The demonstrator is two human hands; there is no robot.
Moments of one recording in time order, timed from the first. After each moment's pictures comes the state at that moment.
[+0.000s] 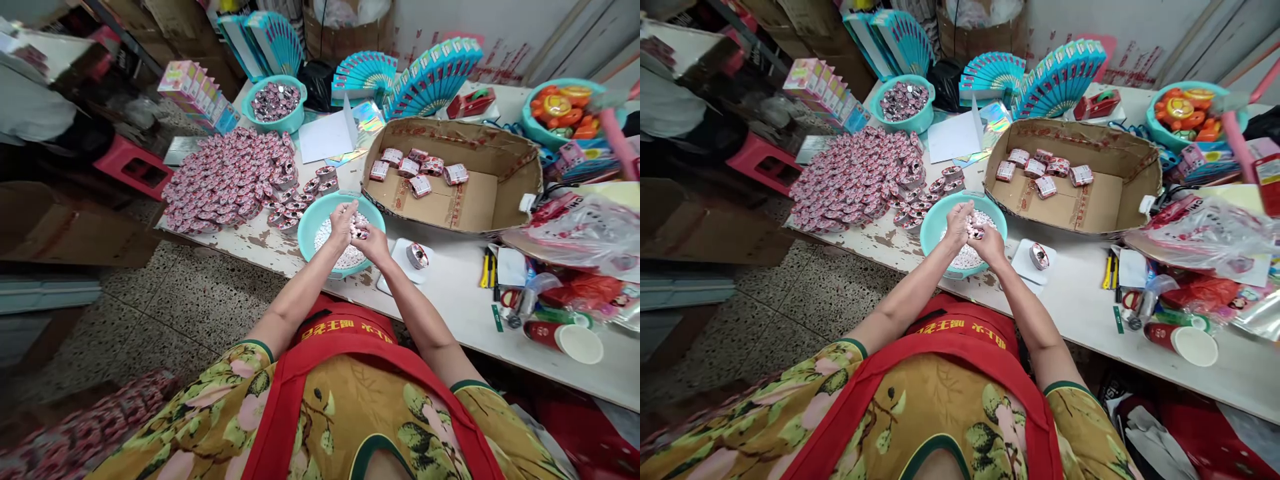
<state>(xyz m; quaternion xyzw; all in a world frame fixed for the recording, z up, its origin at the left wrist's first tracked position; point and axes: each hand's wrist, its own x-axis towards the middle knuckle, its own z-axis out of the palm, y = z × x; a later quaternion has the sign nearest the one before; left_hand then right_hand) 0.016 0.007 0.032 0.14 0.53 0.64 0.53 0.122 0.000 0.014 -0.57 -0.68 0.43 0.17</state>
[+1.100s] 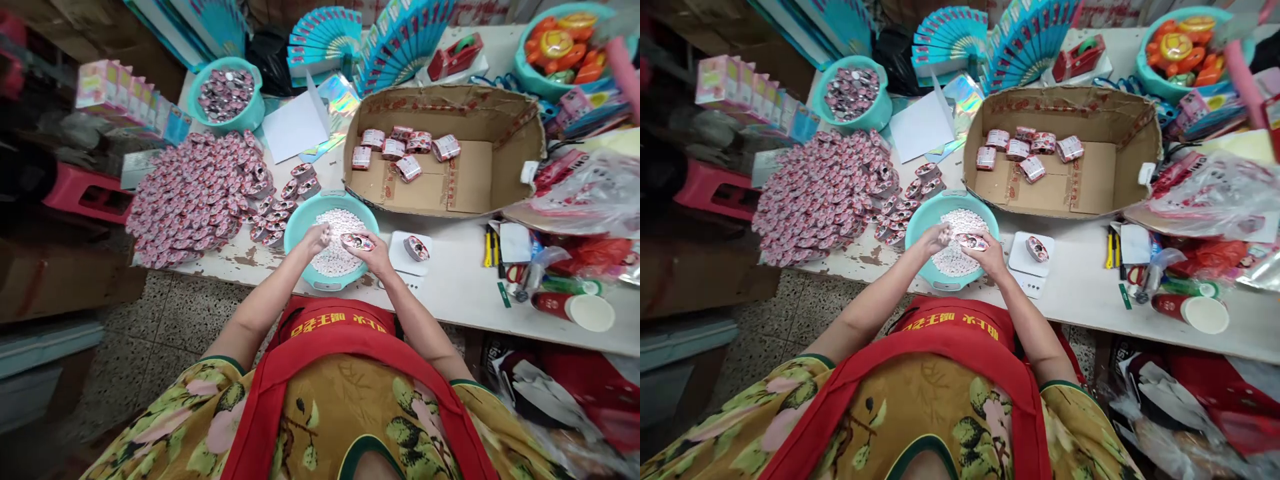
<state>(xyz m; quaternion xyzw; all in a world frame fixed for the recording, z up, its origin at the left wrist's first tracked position) -0.059 0.028 -0.010 0.03 0.63 0.41 0.66 0.136 -0.013 -0.019 -0.52 -0.47 0.61 0.36</state>
